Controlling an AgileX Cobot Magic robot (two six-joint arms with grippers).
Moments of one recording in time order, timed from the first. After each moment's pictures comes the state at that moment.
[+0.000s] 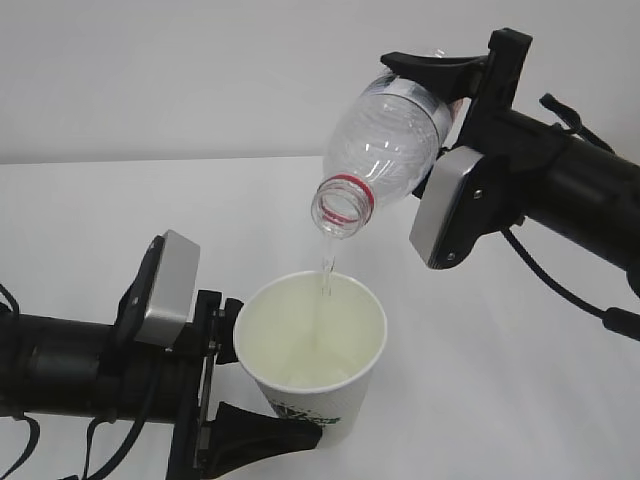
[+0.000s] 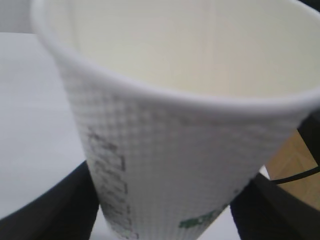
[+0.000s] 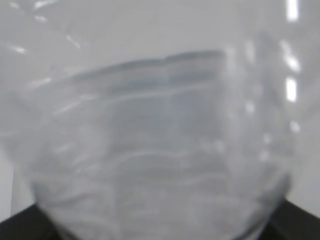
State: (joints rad) left arm -0.47 1.84 -0.54 1.16 -1.14 -0.38; right arm 0.33 1.65 -0.69 -0.49 -1.07 -1.17
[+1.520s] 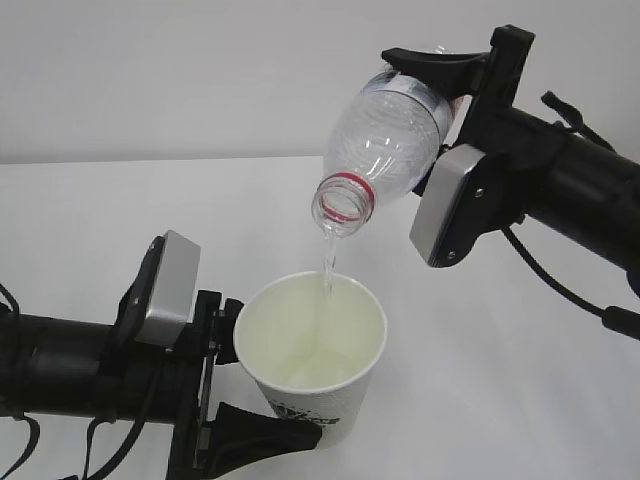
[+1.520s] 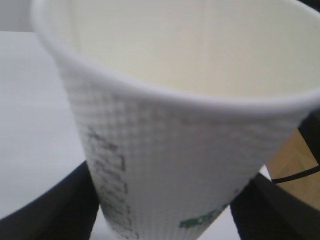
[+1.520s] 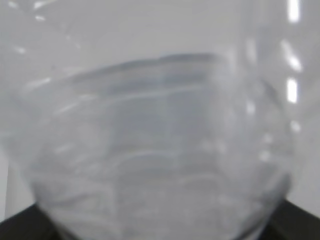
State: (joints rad) left arm -0.47 1.84 -0.54 1.16 -1.14 -0.38; right arm 0.33 1.65 -0.69 -0.48 -1.09 -1.18
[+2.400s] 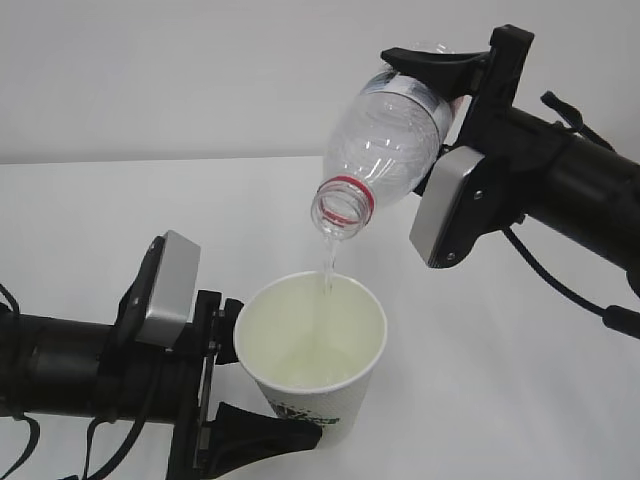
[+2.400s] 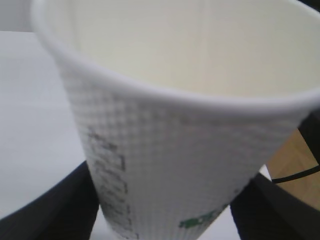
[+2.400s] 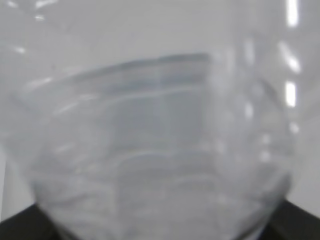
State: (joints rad) left arm -0.47 1.84 -0.54 1.16 -1.14 -0.38; right arm 0.33 1.65 -0.69 -0.48 -1.09 -1.20
